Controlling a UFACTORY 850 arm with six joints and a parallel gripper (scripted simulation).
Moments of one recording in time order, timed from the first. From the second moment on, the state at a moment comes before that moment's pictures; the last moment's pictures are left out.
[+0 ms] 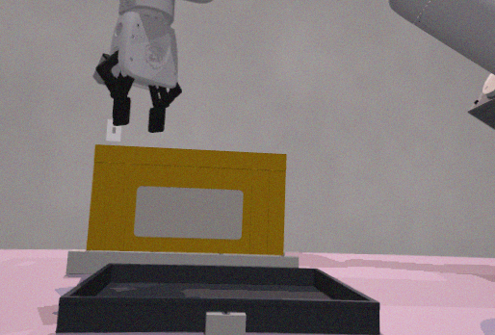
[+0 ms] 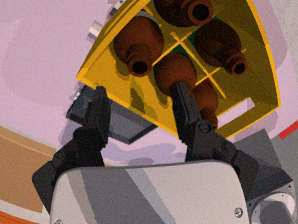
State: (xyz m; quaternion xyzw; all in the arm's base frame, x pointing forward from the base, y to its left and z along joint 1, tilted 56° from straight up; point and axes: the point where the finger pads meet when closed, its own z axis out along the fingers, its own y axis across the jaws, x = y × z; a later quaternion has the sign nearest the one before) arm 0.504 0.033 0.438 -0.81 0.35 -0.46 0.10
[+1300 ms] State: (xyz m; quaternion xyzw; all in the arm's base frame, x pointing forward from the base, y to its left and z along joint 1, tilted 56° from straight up) arm 0.490 0.036 0.448 -0.81 0.35 -0.46 0.10
